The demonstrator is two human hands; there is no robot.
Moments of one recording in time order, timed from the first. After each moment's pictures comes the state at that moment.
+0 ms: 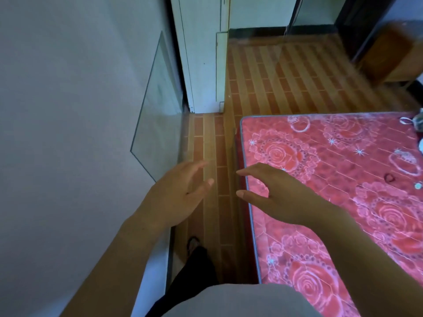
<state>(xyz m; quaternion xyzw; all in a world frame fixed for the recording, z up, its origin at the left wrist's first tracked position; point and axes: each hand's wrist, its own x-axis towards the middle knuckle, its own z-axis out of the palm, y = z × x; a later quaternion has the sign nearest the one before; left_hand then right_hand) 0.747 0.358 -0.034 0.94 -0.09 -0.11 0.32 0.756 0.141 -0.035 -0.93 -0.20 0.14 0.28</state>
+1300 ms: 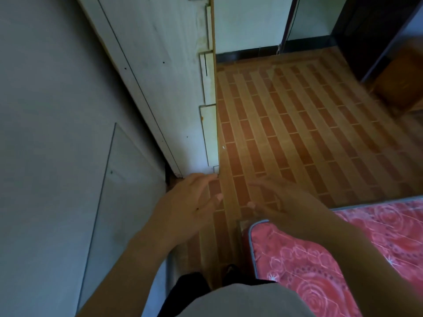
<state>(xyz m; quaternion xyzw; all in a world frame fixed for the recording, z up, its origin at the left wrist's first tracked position) 1.460 0.313 -0.038 0.93 -0.16 -0.14 0.29 1.440 0.091 -0.036 -0.93 -0.11 0.14 0.31</state>
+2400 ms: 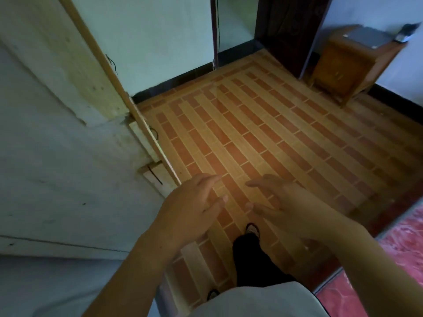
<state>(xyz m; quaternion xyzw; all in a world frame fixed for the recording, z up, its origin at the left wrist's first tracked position) 1.890 0.210 -0.038 0.88 -0.37 -0.18 0.22 1.792 0.017 -0.041 -0.94 0.05 0.09 0.34</state>
